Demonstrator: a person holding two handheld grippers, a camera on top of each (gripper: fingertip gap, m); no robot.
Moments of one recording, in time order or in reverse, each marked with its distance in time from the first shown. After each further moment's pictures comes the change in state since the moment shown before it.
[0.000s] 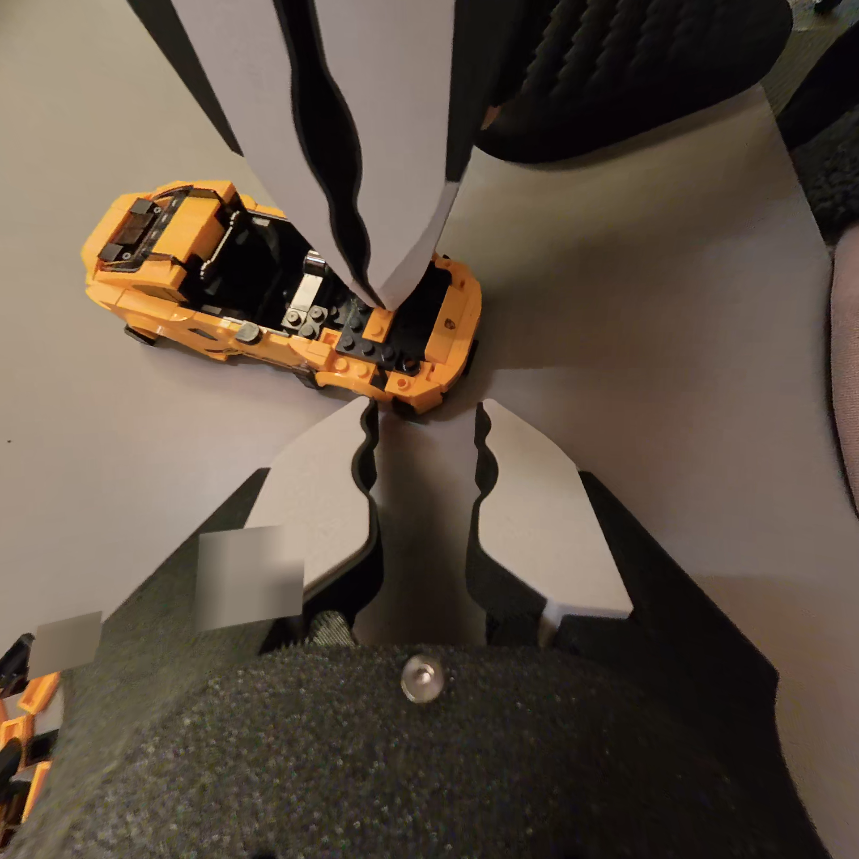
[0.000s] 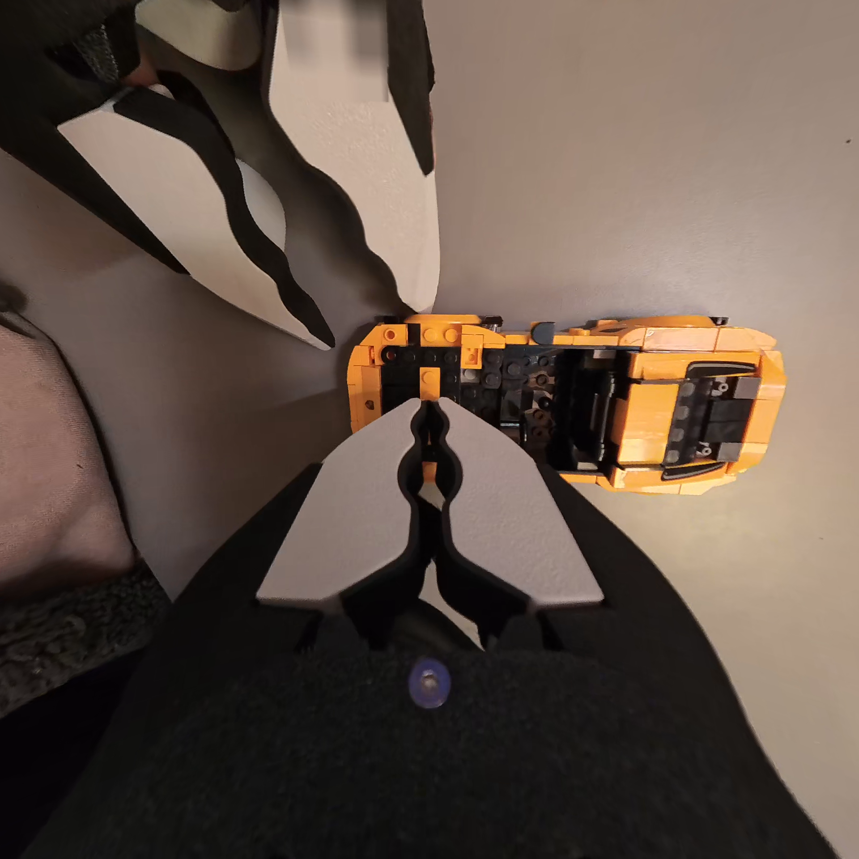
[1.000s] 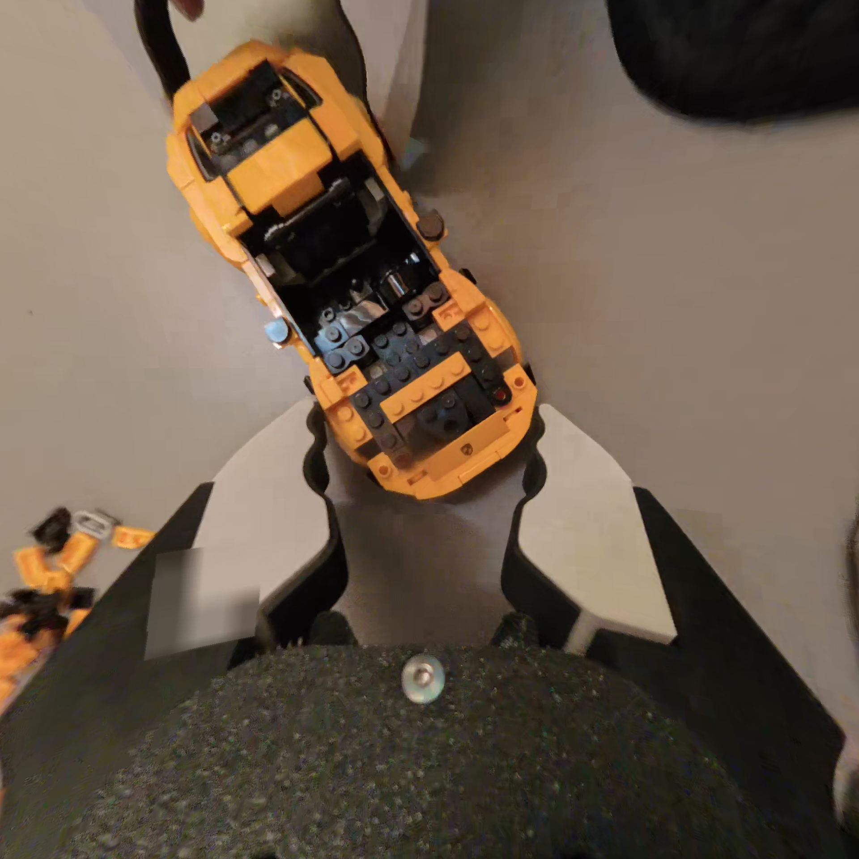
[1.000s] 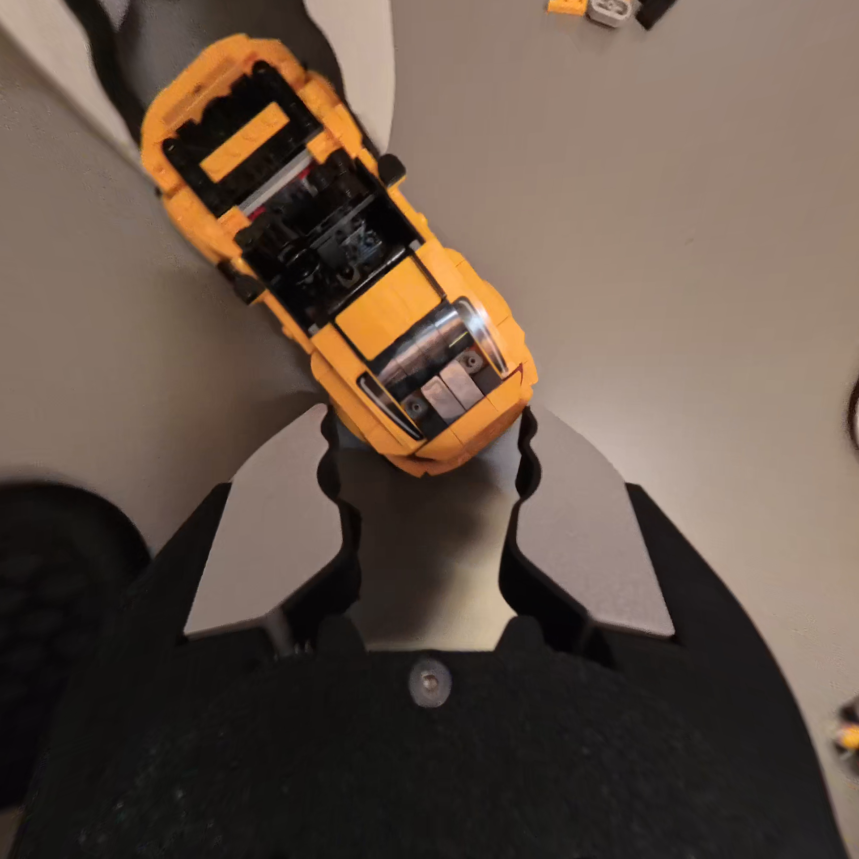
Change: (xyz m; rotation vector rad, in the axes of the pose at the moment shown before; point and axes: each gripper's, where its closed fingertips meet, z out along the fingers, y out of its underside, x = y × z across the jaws) left arm -0.013 0.009 -0.001 -0.300 -0.155 -0.202; right arm 0.084 0.019 0.004 0.228 -0.100 -0.475
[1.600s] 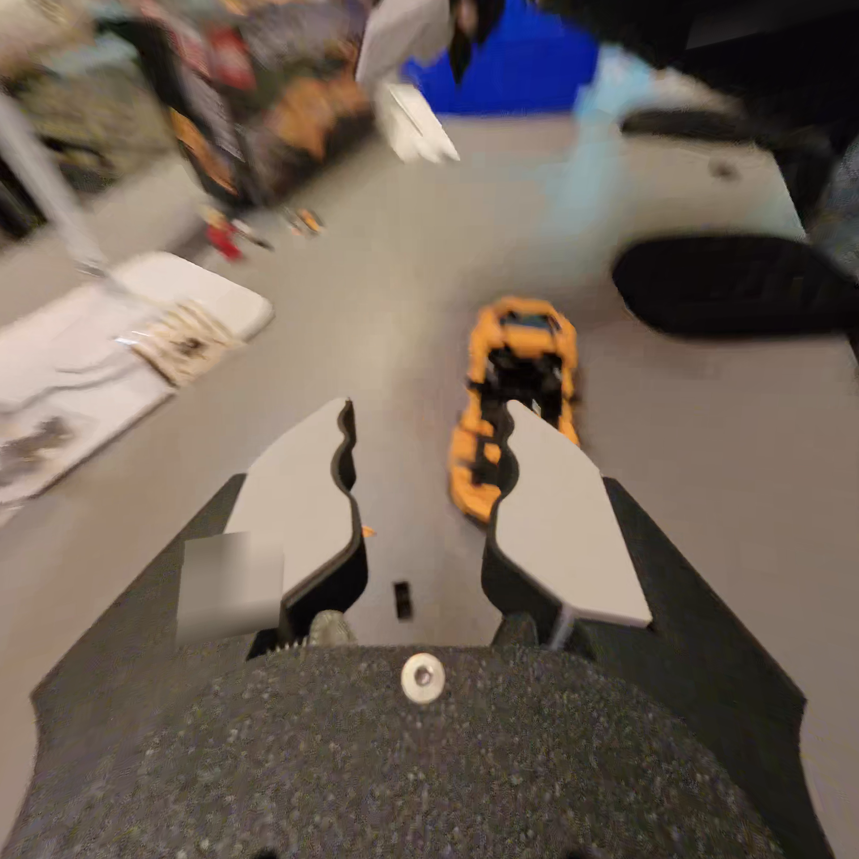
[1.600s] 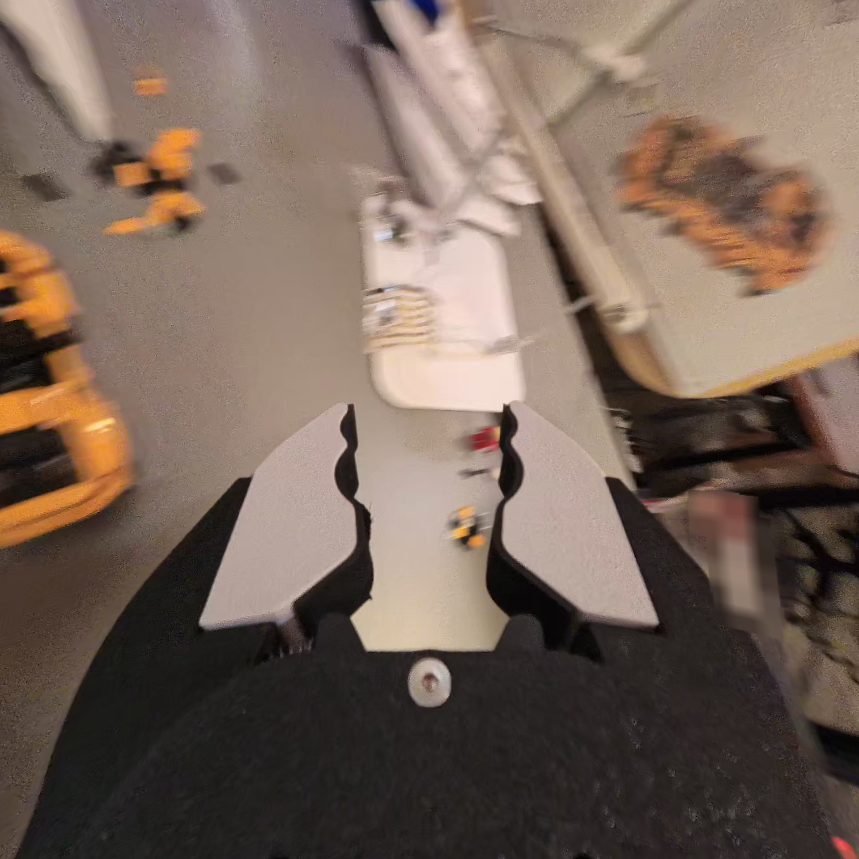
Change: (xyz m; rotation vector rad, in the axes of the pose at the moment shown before) left arm -0.087 -0.026 -0.084 0.596 -0.068 -0.089; right arm 0.117 -0.029 -0.155 0.213 0.711 0.082
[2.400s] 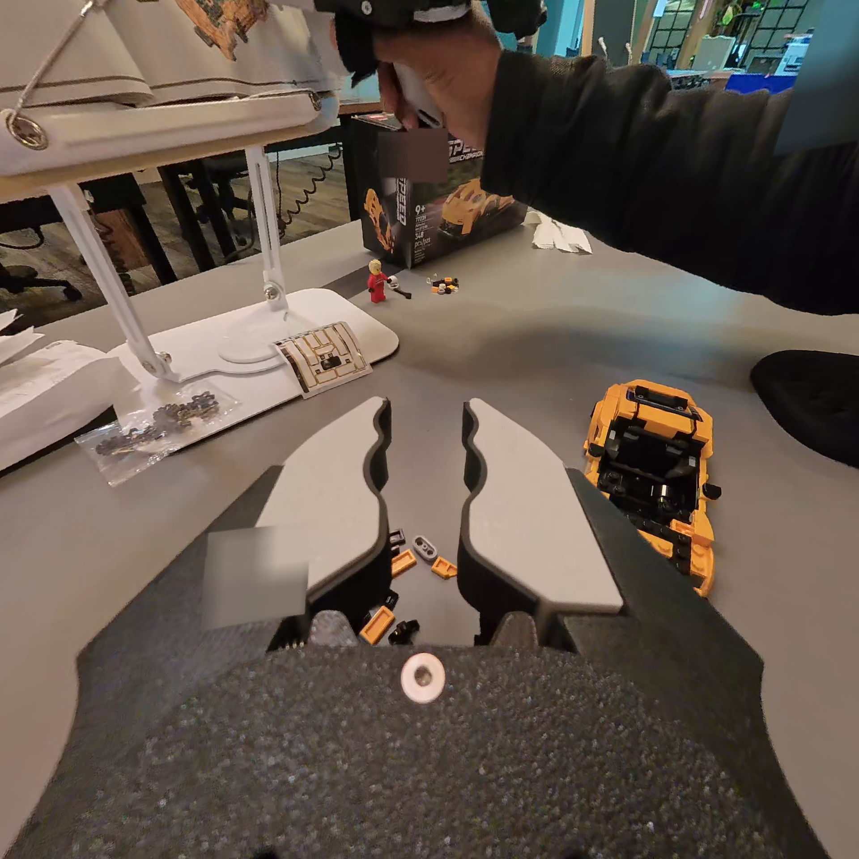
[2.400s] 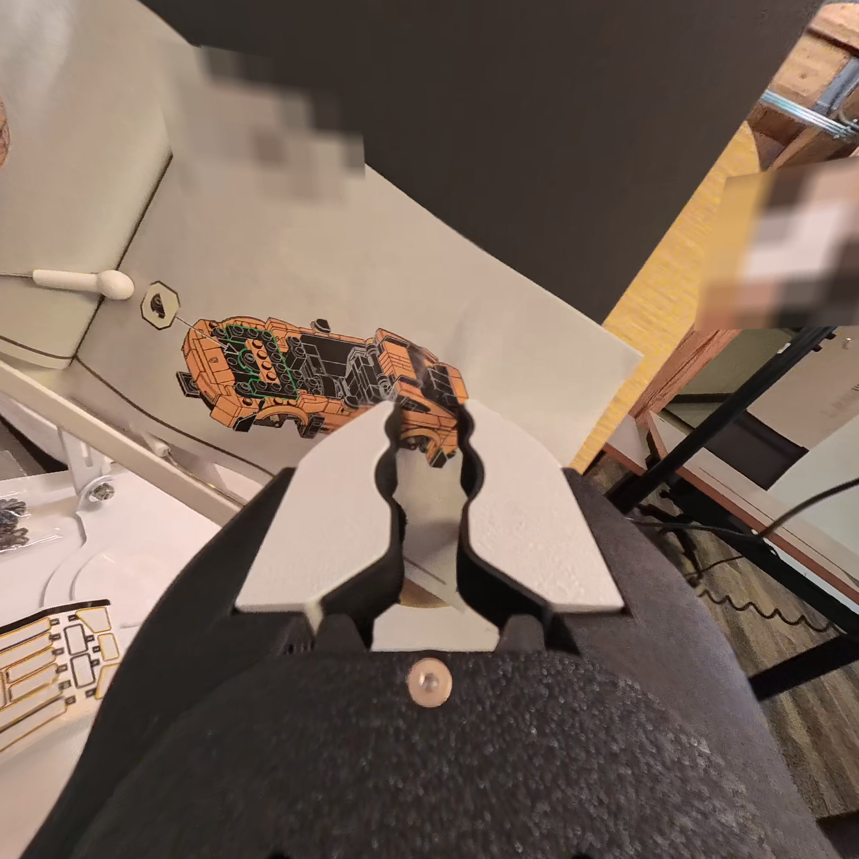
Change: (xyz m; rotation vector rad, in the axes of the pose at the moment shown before) left arm -0.058 -0.005 -0.002 0.165 -0.259 -0.105; right arm 0.180 -0.049 0.086 0.346 0.577 0.211
